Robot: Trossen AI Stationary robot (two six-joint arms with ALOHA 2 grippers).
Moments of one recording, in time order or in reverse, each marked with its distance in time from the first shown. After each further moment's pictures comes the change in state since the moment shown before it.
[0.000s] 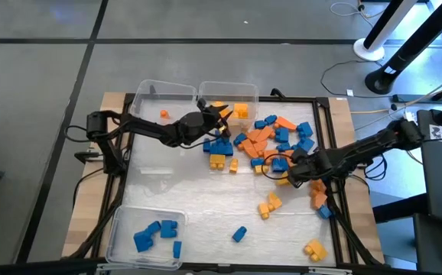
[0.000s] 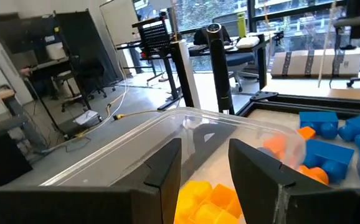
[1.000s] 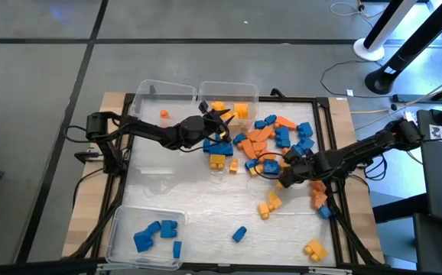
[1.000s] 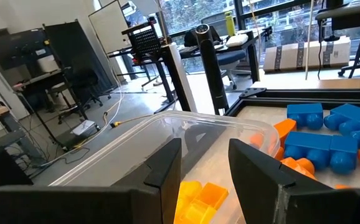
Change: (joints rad) left arm -0.036 0.000 0.000 -0.002 0.000 0.060; right arm 0.000 0.008 -0.072 0.341 0.127 -0.042
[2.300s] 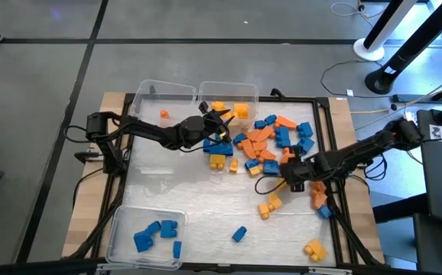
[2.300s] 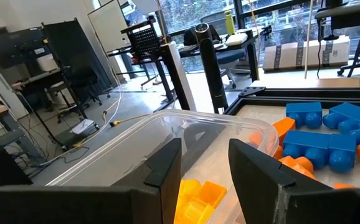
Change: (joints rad) left arm 0.000 0.000 0.000 -0.005 0.000 -0.003; right arm 0.032 0.000 0.000 0.014 0.011 -0.883
